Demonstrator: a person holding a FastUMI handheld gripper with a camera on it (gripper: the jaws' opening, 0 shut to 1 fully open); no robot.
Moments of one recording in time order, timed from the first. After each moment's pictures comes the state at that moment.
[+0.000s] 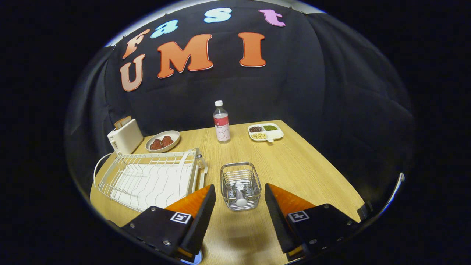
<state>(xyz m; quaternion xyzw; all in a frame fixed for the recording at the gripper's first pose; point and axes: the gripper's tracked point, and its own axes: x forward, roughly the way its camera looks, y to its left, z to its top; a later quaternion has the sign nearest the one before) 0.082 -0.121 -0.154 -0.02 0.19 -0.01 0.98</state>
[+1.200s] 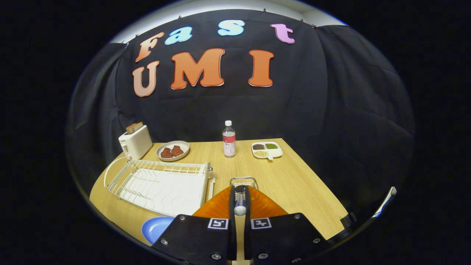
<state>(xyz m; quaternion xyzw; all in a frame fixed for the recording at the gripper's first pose) 0.024 -0.099 -0.079 -0.05 0.13 0.00 0.99</state>
